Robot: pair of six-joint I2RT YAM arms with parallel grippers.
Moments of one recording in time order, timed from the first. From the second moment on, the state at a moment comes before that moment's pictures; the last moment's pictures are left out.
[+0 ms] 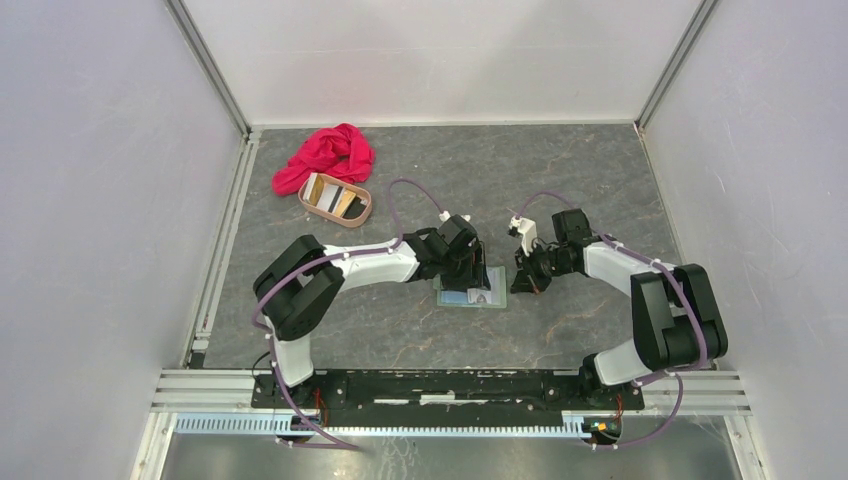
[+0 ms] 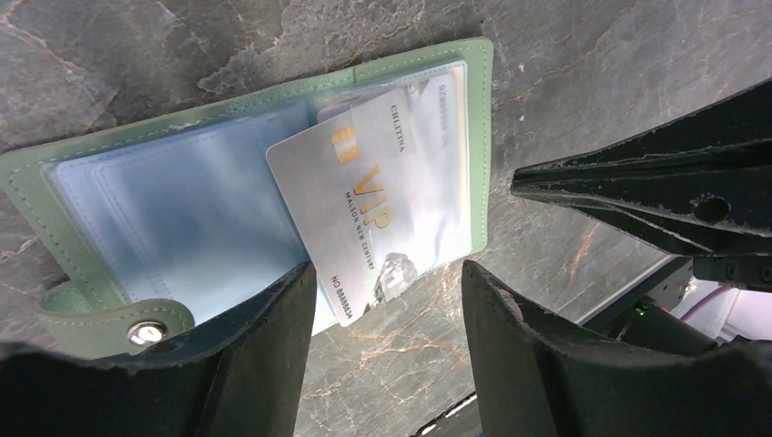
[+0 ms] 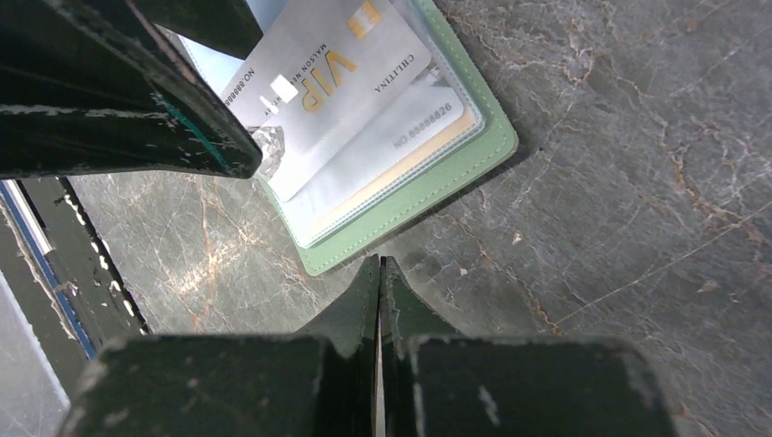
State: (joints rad) left arm -0.92 1.85 1.15 -0.22 0.11 -0.86; right arm 0.18 1.48 0.67 -0.39 -0.74 -0.48
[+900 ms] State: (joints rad) left arm -0.92 1.91 1.24 -0.28 0.12 -0.79; right arm 0.21 1.53 0.67 -0.35 -0.74 -0.42
